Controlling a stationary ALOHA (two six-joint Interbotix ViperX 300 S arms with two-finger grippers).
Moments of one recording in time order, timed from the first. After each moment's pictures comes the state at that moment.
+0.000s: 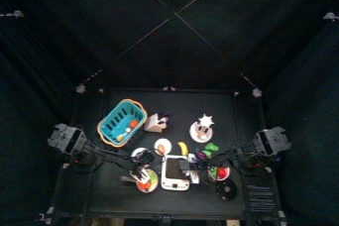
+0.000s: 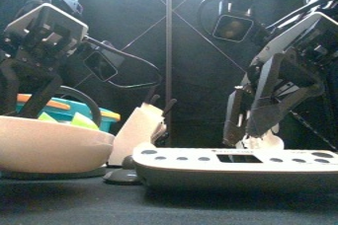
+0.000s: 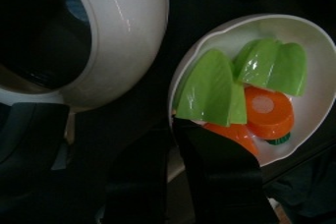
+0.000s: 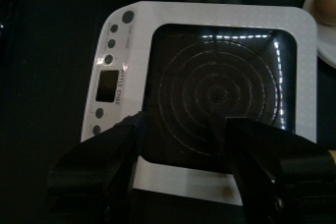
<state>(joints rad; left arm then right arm) -0.30 0.07 0.55 -0.08 0.87 -1.08 0.22 0.01 0.81 -0.21 -0.06 0.38</state>
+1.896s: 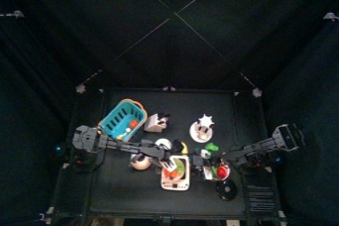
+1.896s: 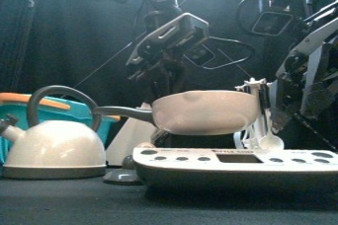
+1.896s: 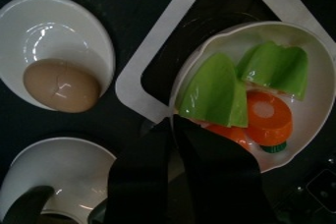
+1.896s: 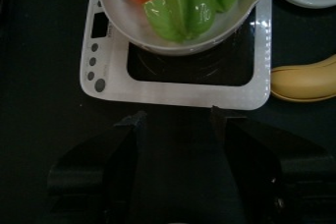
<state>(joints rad) -0.09 0.34 0.03 0.01 1.01 -0.71 0.23 -0.26 0.99 -0.18 0.08 0.38</state>
